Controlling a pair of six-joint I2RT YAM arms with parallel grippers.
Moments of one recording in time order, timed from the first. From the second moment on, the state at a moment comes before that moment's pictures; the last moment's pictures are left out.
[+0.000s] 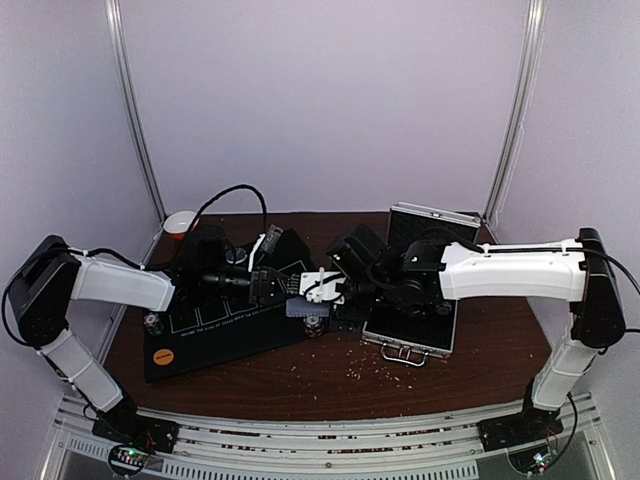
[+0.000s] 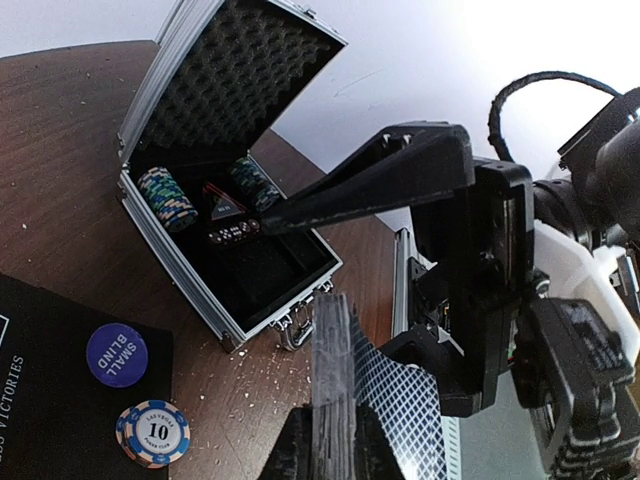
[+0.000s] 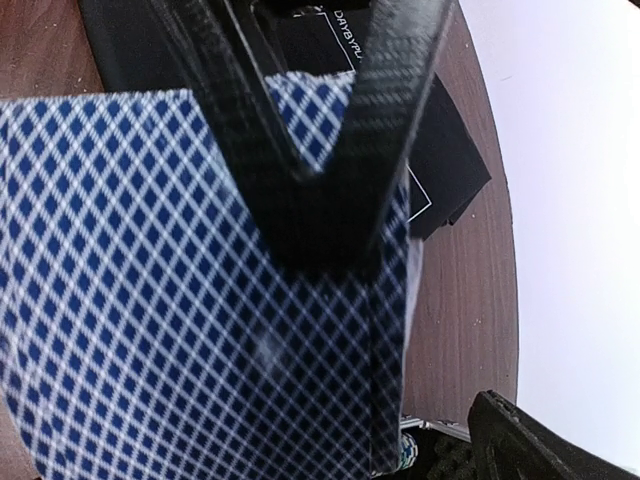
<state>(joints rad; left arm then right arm) -0.65 1.59 0.76 0.55 0.86 -0.47 1.08 1.72 1.35 -0.46 0.33 -0.63</state>
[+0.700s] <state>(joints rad) -0.65 1.59 0.76 0.60 0.90 -0.50 1.04 1.73 1.30 -0.34 0.10 -0.63</state>
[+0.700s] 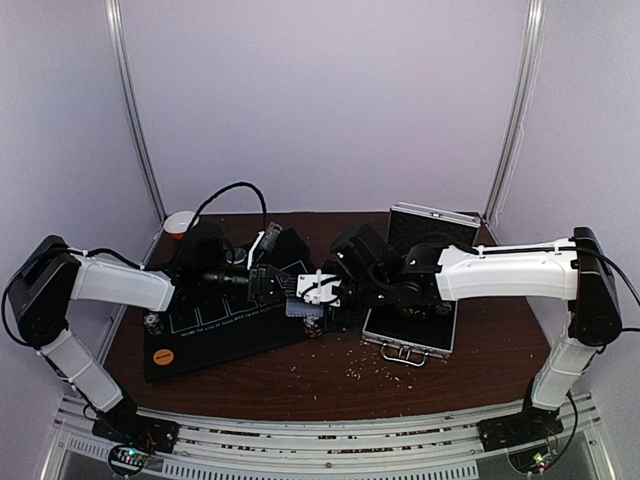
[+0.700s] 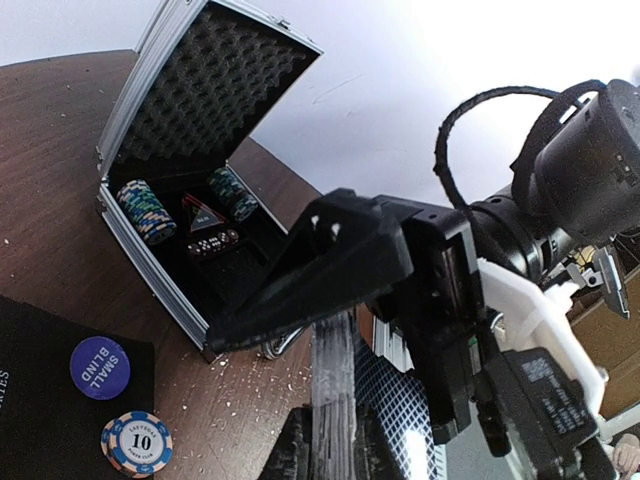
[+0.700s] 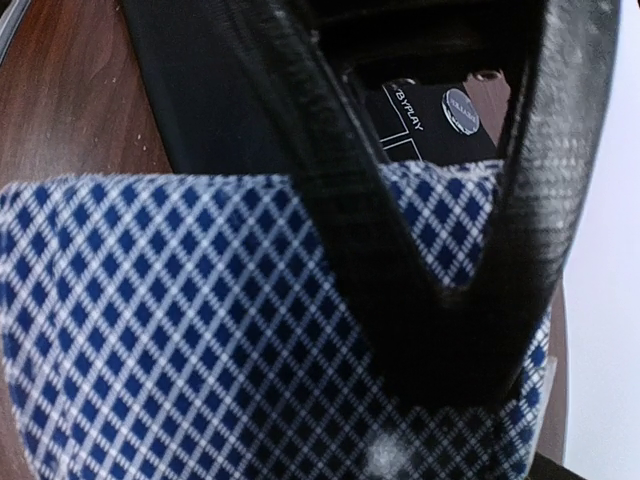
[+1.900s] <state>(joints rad) -0.63 1.54 0.96 0.04 0.73 -0.18 1.03 1.74 1.30 -0.33 0.15 -0.59</state>
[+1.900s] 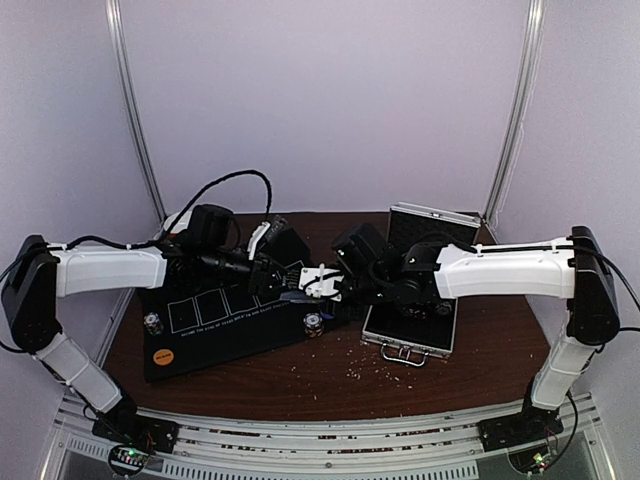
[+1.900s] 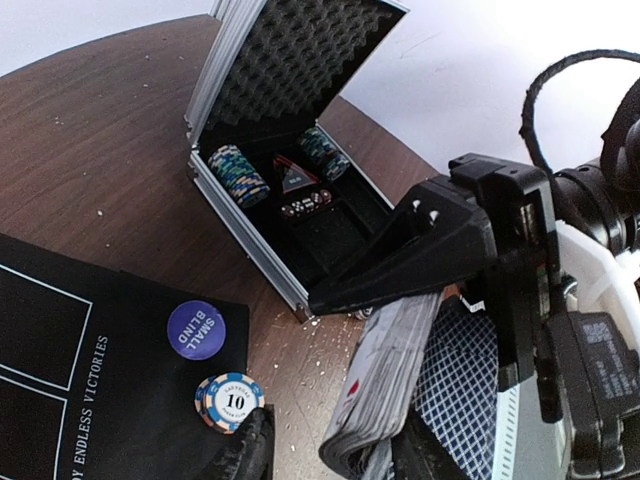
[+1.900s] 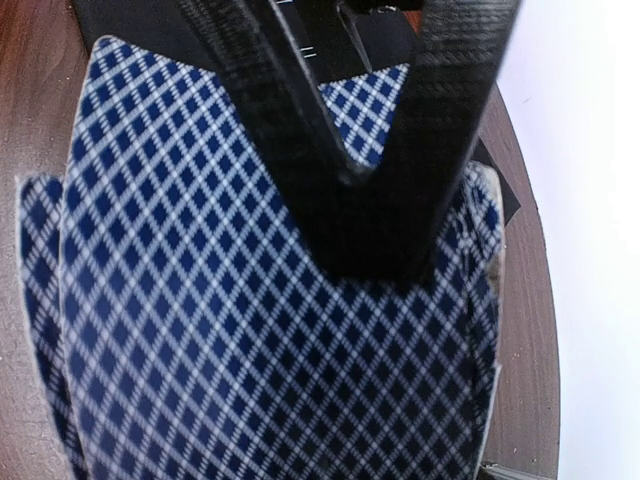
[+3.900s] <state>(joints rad) -0.53 1.41 1.06 -0.03 0.72 -0.28 0.99 1.74 1.30 -0.29 0.10 -0.54</state>
